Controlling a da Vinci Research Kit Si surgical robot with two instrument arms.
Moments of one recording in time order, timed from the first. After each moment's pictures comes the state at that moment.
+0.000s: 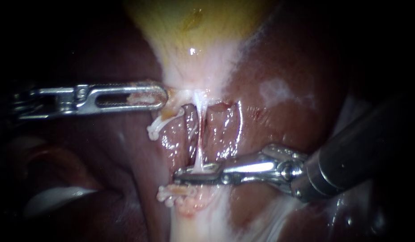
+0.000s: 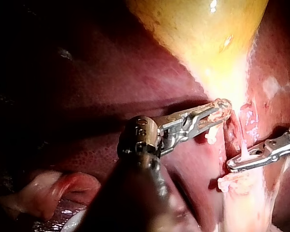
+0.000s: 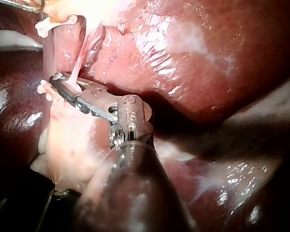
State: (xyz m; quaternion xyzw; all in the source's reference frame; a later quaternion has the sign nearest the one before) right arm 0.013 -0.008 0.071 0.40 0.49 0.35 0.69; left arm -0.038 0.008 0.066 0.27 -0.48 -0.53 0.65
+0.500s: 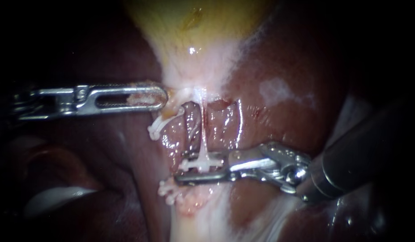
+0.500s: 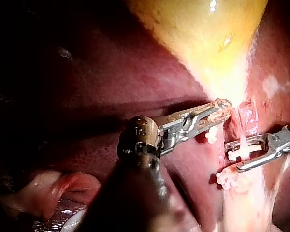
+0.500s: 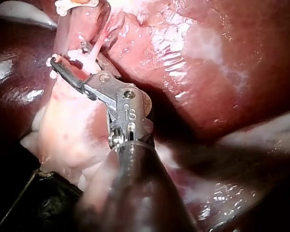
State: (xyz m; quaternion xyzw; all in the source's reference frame) right arm 0.014 -0.008 0.071 0.32 0.55 0.28 0.72; left arm -0.038 0.008 0.065 0.27 -0.48 -0.53 0.65
